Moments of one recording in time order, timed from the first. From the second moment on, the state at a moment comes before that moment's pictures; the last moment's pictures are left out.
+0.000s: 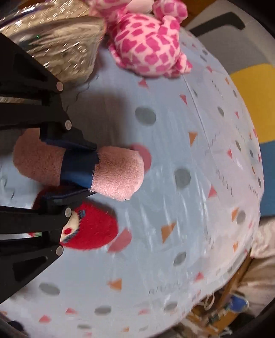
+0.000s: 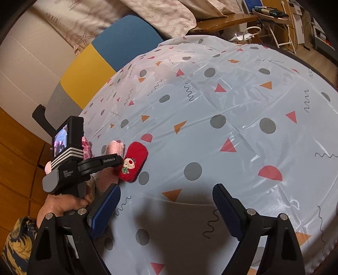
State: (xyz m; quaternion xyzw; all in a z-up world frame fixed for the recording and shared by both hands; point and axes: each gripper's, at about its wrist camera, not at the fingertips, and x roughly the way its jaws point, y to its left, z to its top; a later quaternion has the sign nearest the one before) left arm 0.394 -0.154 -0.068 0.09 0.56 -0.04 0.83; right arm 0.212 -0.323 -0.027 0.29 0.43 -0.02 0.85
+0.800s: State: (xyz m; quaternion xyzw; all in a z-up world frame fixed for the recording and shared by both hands) left arm 0.136 -0.078 -0.066 0.06 0.49 -0.13 0.86; right arm 0.223 -0.303 -0.044 0.27 0.48 0.02 0.83
